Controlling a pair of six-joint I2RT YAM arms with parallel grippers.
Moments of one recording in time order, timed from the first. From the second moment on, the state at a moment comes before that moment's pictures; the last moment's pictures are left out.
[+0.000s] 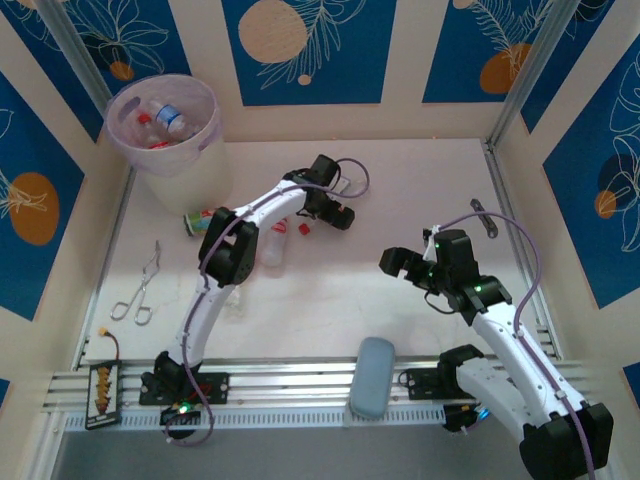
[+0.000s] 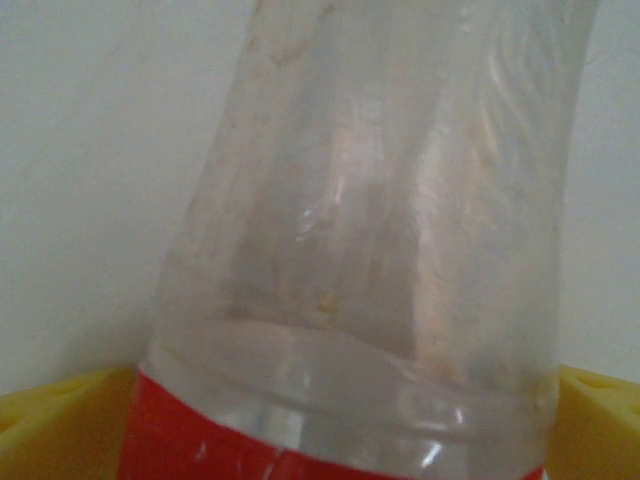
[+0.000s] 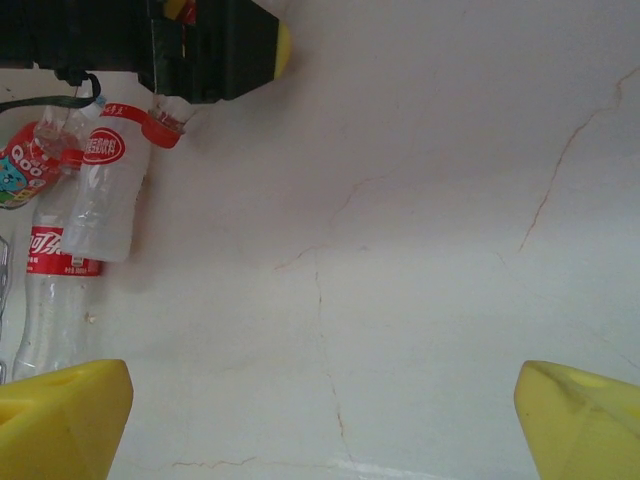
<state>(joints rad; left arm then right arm) -0.61 2.47 2.12 -0.73 0.13 0.00 0.28 0.79 0.62 -0.61 -0.24 0.62</state>
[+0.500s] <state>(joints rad) -0.61 2.48 2.14 -0.73 0.10 -0.03 0.28 0.76 0.60 -0.61 -0.24 0.62</state>
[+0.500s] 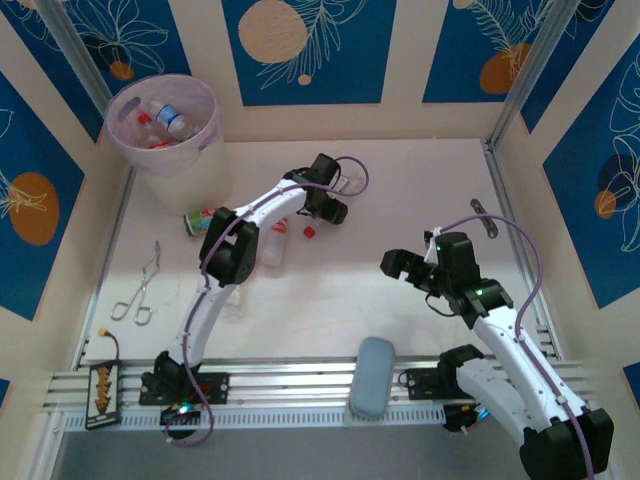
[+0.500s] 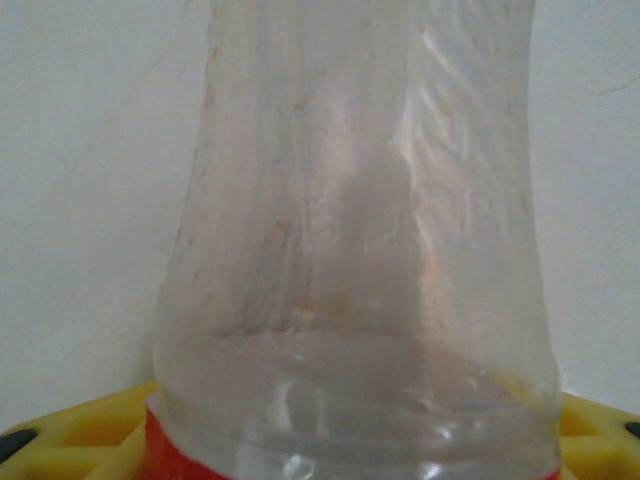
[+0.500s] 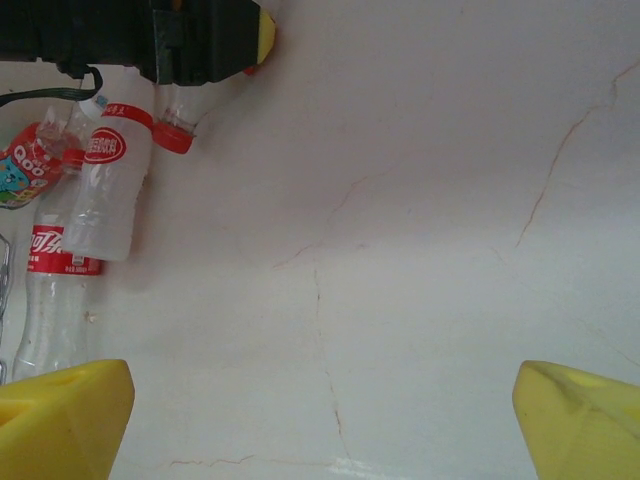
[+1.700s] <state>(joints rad) 0.02 1.91 2.30 -0.74 0.22 -0.07 0.26 0.76 0.60 -0.60 -0.26 0.62</state>
